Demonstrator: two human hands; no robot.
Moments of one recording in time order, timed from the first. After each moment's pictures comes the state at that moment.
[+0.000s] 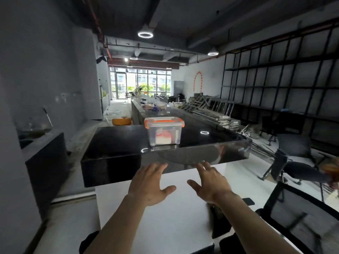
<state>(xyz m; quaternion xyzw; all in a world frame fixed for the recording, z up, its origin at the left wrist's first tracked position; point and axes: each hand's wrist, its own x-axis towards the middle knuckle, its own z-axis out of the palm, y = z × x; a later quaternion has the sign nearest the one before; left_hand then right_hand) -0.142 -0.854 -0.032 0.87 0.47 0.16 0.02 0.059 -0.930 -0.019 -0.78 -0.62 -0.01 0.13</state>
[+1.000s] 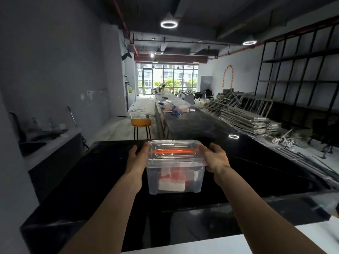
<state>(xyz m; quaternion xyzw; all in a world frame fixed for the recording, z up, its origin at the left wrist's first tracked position) -0.042 -0.498 0.037 0.41 0.54 0.54 0.49 0.184 -0.519 0.040 -0.66 -0.37 0.34 0.56</state>
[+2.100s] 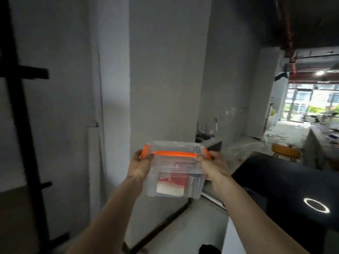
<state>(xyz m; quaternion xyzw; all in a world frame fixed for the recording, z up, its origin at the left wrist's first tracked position) -0.444 -0.902 0.044 0.17 0.65 0.71 0.19 -0.284 -0.758 0.055 -0.44 -0.65 0.48 0.40</state>
